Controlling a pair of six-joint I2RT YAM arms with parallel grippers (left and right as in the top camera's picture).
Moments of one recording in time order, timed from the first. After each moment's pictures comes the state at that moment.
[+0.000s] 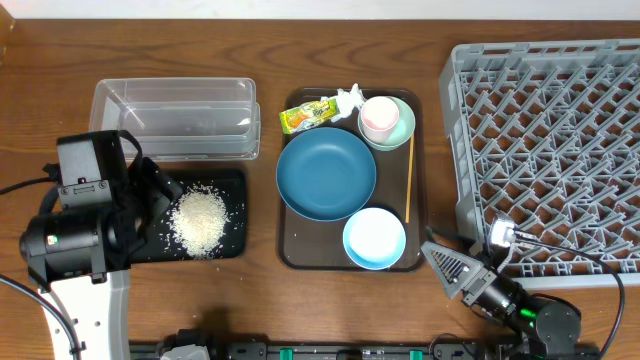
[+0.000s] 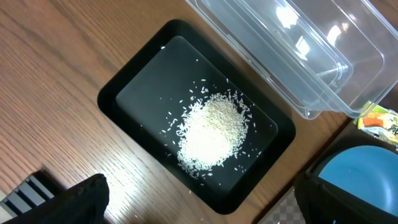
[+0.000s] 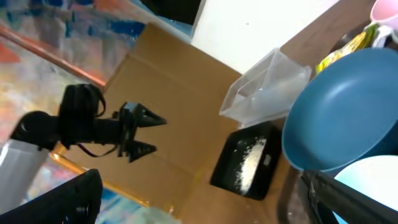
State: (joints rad) left arm 0.16 1.08 1.30 -1.30 -0.19 -0.61; right arm 0.05 0.01 0.01 0.20 -0.86 1.27
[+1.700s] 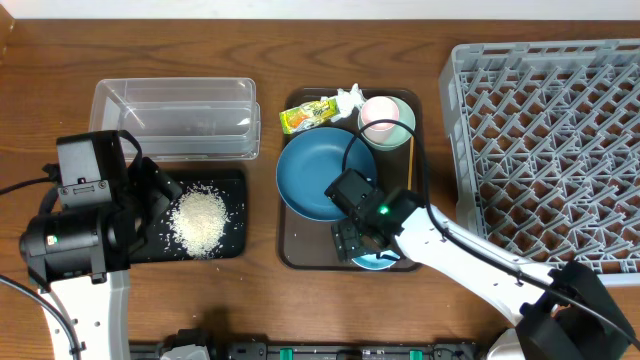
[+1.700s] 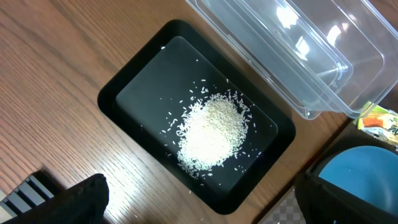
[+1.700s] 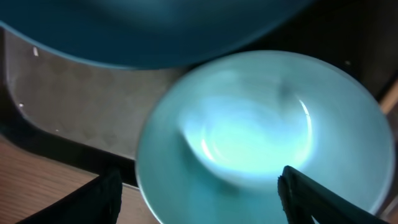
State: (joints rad) left arm 0.16 1.08 1.30 -1.30 -0.19 -0.61; right arm 0.83 1.63 1.04 -0.79 0.00 0.57
